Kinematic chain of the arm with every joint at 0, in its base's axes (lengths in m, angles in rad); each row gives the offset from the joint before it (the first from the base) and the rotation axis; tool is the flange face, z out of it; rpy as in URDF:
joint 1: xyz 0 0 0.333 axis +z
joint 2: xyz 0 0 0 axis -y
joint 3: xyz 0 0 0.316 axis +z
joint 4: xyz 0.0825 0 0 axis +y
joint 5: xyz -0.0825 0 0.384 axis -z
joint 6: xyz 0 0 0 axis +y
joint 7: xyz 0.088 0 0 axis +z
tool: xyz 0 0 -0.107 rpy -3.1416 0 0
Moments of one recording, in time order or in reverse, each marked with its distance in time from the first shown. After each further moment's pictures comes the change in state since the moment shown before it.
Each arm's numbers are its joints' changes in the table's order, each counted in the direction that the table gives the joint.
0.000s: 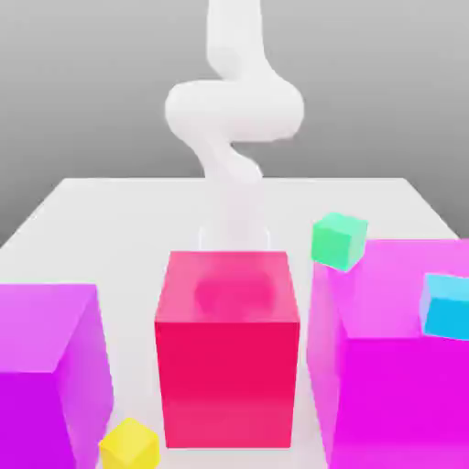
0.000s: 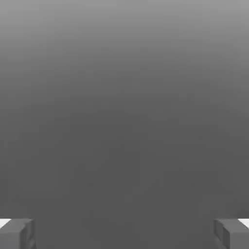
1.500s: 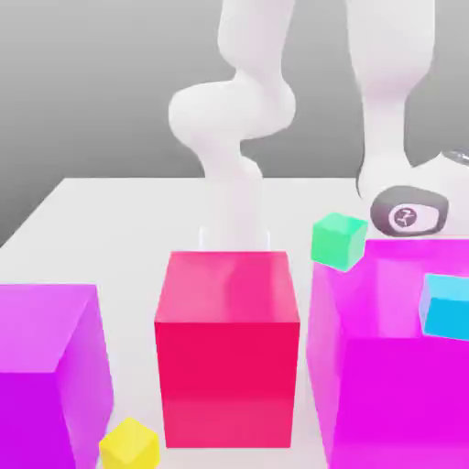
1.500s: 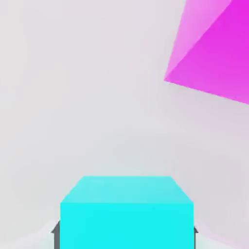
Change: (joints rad) arm 0.548 -1.146 0.236 0.326 0.639 -0.628 -1.211
